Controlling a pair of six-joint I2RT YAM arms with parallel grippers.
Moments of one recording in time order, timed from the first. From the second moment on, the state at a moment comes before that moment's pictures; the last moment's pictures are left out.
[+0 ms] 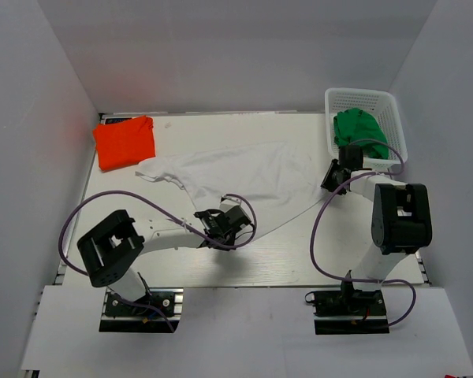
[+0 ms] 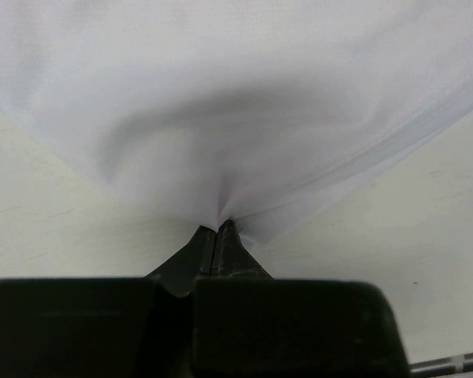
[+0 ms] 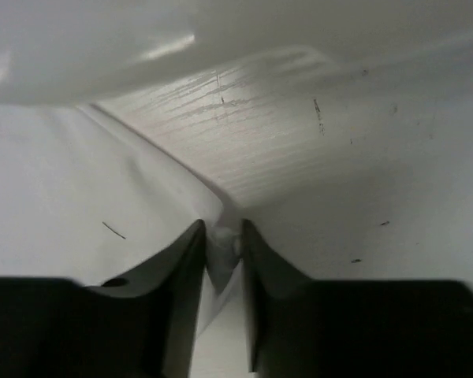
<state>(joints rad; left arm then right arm) -1.03 1.59 0.85 -0.44 -0.31 -0.75 0.03 1.72 0.95 -0.16 0.01 0.41</state>
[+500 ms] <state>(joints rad) -1.02 1.52 0.91 -0.57 -0.54 -0.76 0.05 1.55 0.88 -0.18 -0.12 0.37</state>
